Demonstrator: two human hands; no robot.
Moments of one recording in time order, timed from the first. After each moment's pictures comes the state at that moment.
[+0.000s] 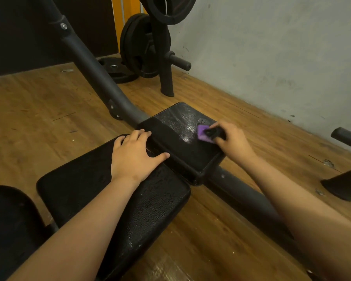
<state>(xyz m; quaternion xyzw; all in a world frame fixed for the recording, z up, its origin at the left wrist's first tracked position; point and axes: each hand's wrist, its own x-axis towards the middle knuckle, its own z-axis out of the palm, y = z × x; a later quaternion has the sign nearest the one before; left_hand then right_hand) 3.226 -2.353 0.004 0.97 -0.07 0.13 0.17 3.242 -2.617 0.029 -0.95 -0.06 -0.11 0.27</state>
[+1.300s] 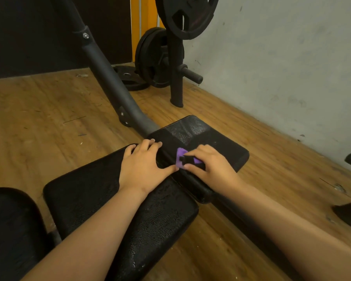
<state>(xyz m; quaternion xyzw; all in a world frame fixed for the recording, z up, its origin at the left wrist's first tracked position) 3.228 -2.352 0.007 0.97 -0.08 0.13 0.19 3.226 -2.557 0.025 -0.94 -0.24 -0.09 0.22</state>
